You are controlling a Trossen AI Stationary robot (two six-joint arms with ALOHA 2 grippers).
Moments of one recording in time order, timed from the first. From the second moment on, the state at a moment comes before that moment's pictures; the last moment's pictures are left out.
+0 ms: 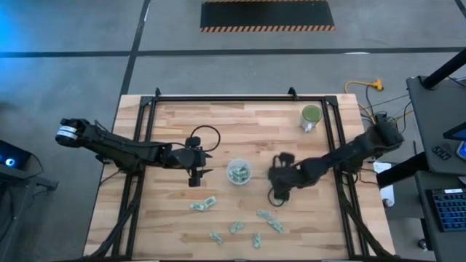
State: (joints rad) left arm -0.17 1.18 0.66 -0.15 -0.28 -0.02; right arm 0.34 1.57 0.82 -0.51 0.33 0.46
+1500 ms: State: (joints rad) left arm -0.21 1.19 0.55 -0.10 0.03 -0.26; right arm 0.20 1.61 0.98 -0.17 0.33 -0.03
